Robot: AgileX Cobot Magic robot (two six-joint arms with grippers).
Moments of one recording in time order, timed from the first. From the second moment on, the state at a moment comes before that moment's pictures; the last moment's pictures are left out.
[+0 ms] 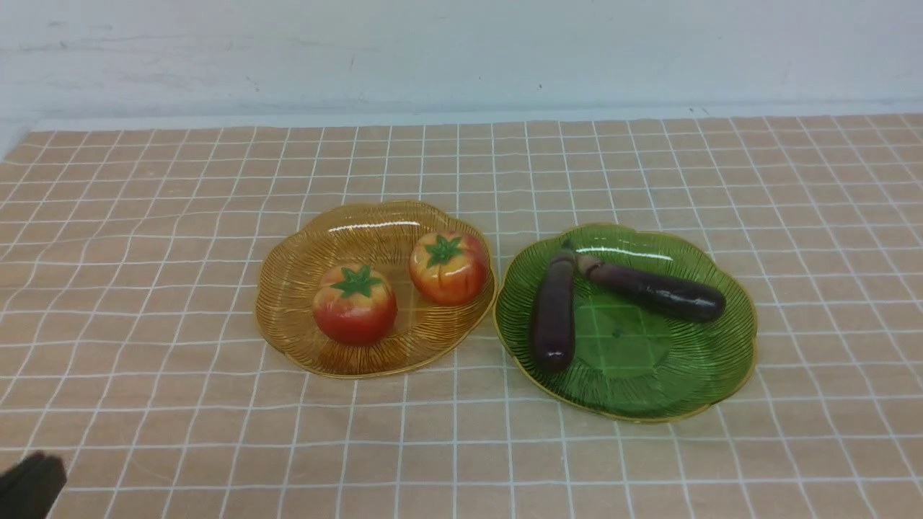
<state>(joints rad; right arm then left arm) 0.31 -0.01 -0.41 -0.55 0.15 0.56 -0.04 -0.01 0.03 -0.06 0.38 0.09</state>
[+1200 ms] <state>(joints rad) 0.31 -0.01 -0.39 0.03 0.30 0.02 -0.04 -0.01 0.03 -0.06 0.38 0.09</state>
